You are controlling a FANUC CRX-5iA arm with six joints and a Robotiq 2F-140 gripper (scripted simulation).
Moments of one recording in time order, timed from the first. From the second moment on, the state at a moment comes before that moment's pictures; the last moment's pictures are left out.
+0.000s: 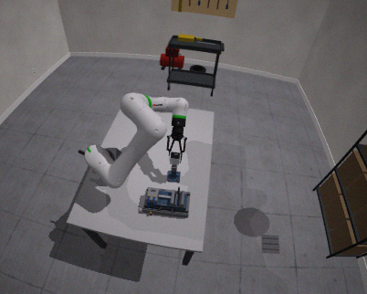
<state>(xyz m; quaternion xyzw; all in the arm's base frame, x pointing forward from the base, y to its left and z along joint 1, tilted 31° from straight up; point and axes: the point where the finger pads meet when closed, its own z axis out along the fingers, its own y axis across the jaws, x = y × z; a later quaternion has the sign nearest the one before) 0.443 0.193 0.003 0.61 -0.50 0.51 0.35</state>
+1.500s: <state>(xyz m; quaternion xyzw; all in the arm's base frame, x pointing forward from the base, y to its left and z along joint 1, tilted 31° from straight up) 0.443 0.191 0.006 0.64 -0.52 0.47 0.32</state>
